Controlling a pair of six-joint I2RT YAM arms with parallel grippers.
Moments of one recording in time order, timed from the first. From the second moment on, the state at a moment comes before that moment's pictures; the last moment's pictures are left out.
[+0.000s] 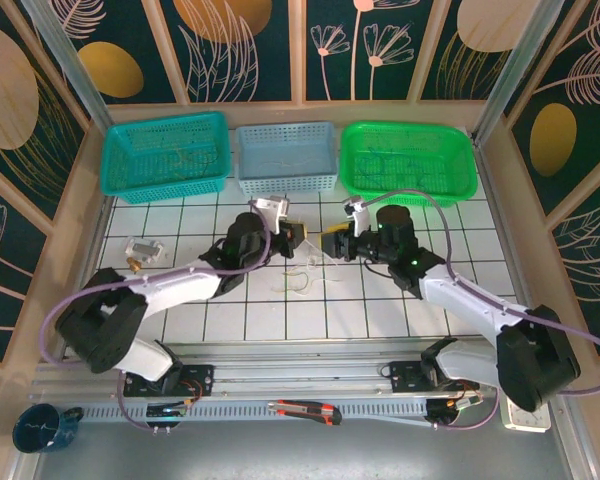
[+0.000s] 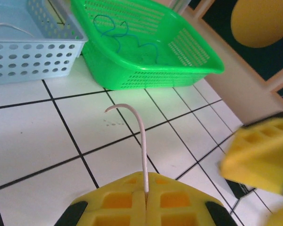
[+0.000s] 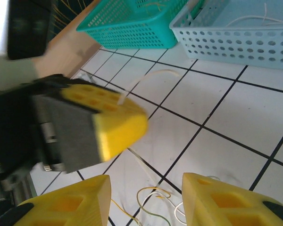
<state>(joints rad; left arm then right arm) -0.73 1.51 0.74 0.44 0.13 -0.53 0.56 1.17 0.63 0.16 -0.45 0.31</state>
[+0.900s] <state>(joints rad) -0.69 1.27 0.64 0.01 0.12 -0.58 0.74 1.30 0.54 0.20 -0.37 0.35</state>
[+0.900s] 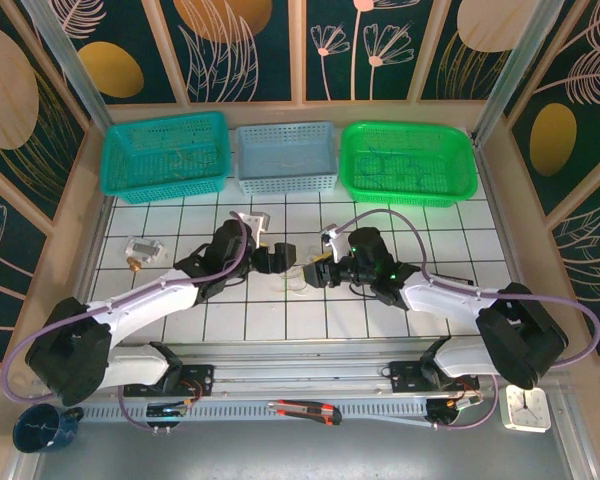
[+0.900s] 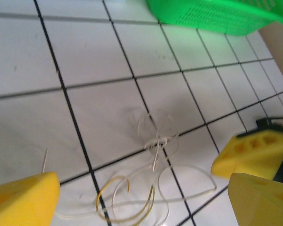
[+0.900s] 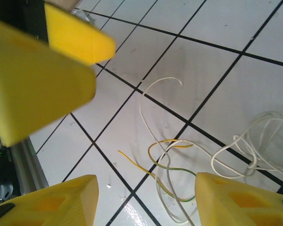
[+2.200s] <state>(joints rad) -0.69 1.16 0.50 0.19 0.04 -0.61 0.71 1.35 0.95 0.06 -0.34 0.31</state>
